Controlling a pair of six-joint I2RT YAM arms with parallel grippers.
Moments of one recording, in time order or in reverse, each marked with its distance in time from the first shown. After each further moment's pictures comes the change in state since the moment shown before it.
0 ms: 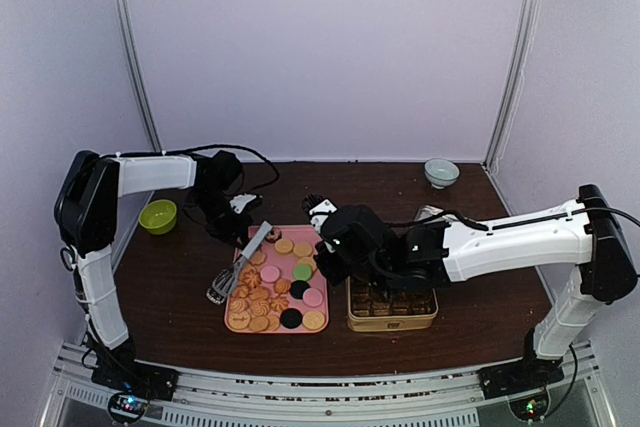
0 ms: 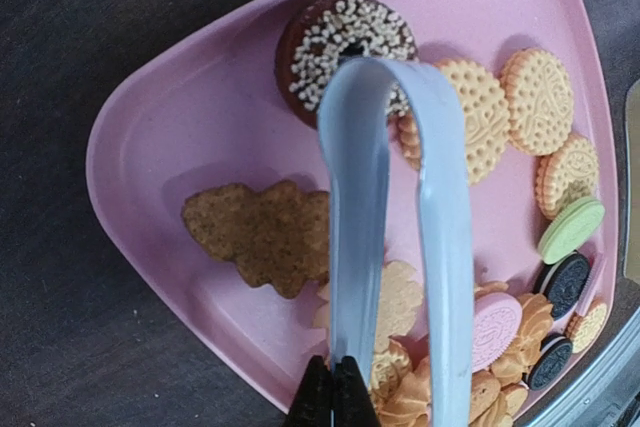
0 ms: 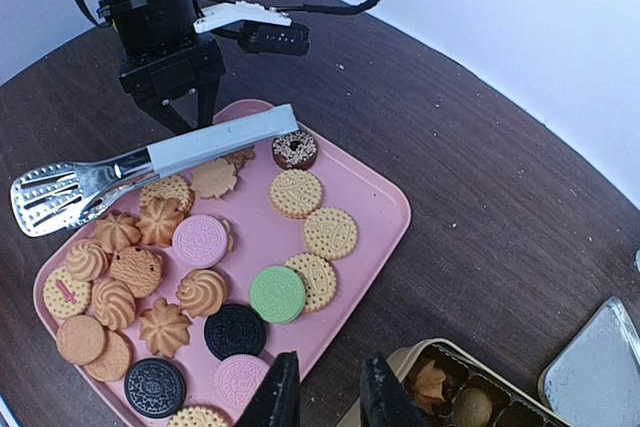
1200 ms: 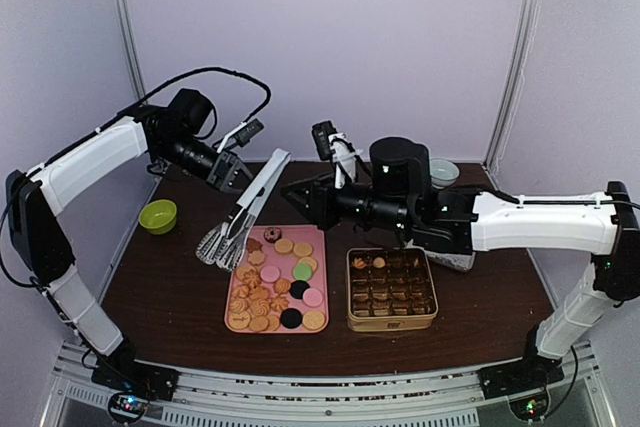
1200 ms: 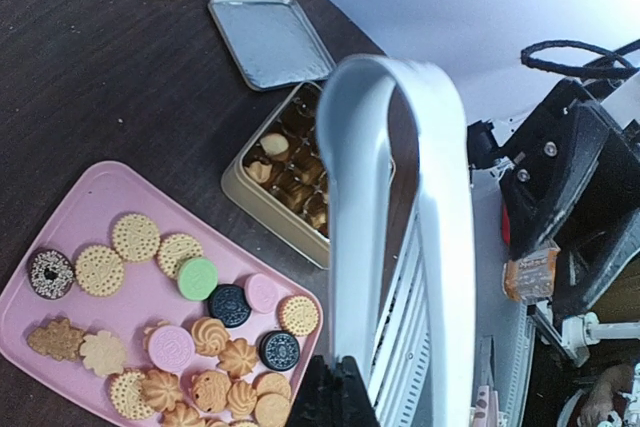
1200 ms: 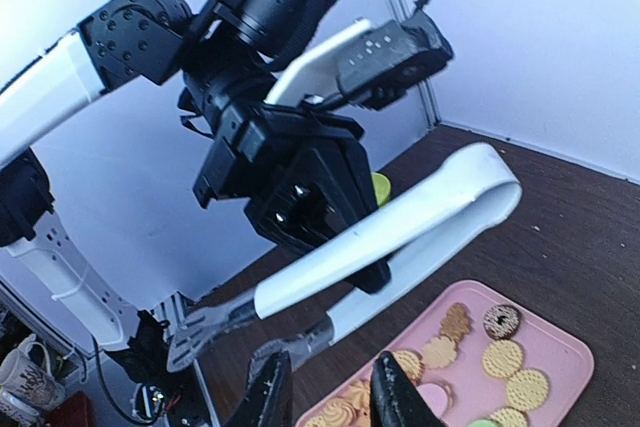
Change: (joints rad) left arm -0.001 -0.306 0.179 -0.134 0.592 0.176; right arm -0.138 -0.108 0.038 0.353 -0.550 0.174
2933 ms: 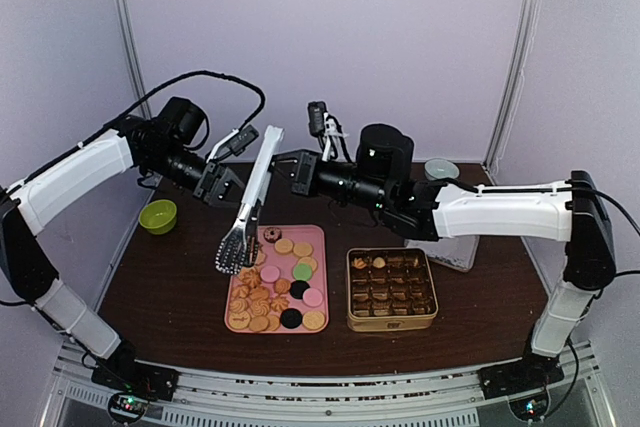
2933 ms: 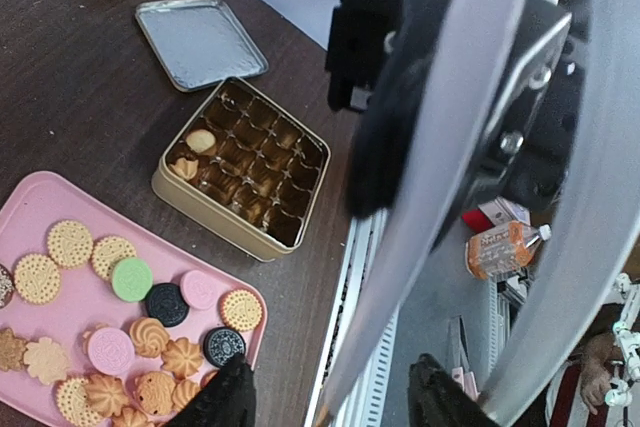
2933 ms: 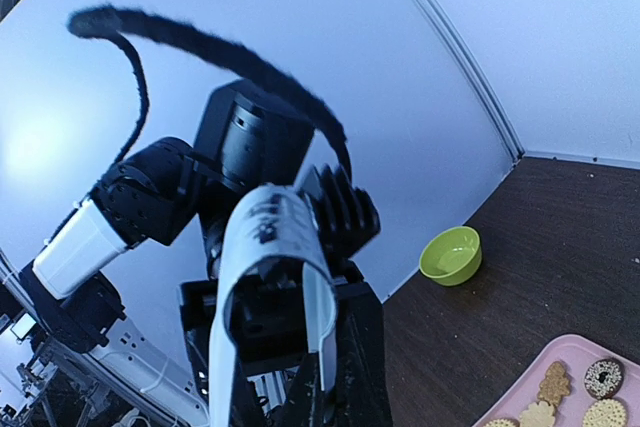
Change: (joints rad) left arm -0.032 -0.131 -0.132 0.034 0.124 0.018; right arm -0.084 0.201 0.132 0.287 -0.206 0.293
